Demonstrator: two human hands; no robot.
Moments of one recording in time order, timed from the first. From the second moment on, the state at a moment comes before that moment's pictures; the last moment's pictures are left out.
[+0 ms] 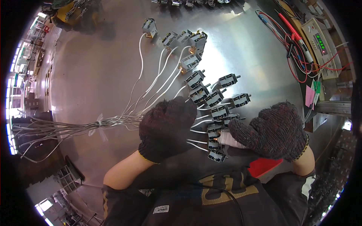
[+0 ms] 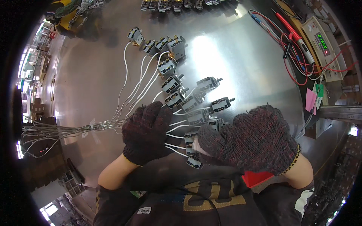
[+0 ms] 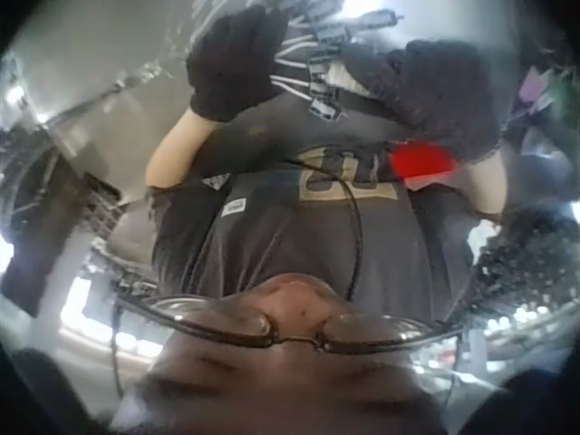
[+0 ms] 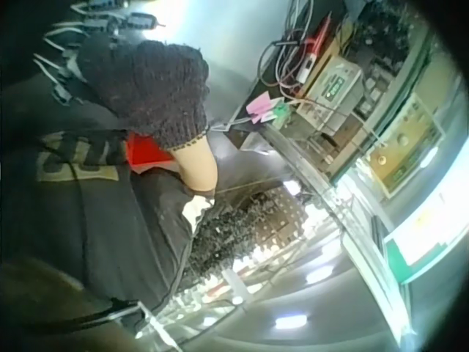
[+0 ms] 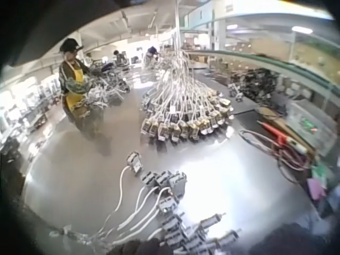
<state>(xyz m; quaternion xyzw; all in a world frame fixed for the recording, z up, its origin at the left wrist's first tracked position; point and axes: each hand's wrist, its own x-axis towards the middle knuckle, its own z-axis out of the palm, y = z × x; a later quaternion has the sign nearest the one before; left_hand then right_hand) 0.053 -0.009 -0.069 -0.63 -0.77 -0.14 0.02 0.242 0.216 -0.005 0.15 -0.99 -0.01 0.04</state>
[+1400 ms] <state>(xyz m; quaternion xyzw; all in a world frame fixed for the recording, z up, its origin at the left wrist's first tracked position) -0.013 0.102 -0.215 -0.58 -0.78 -0.20 0.09 0.171 0.275 -0.123 0.00 -1.00 0.03 0.09</state>
